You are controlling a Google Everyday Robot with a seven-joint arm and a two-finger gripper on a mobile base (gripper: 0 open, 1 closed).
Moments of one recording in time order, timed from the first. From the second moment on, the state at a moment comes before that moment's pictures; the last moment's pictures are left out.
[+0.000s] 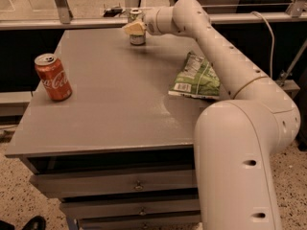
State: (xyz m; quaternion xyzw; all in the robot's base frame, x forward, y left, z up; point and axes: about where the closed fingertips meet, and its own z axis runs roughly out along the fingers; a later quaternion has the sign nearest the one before) arm 0.905 0.033 0.907 -0.38 0.70 0.17 0.57
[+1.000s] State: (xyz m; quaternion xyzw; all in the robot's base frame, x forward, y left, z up) arm 0.865 0.031 0.938 -0.41 0.67 0.21 0.58
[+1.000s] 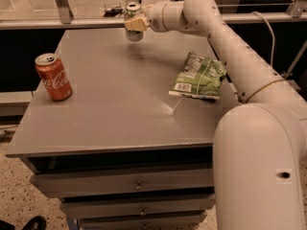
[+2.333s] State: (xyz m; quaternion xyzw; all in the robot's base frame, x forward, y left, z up) arm 0.796 0.082 0.961 -0.47 0.61 0.27 0.57
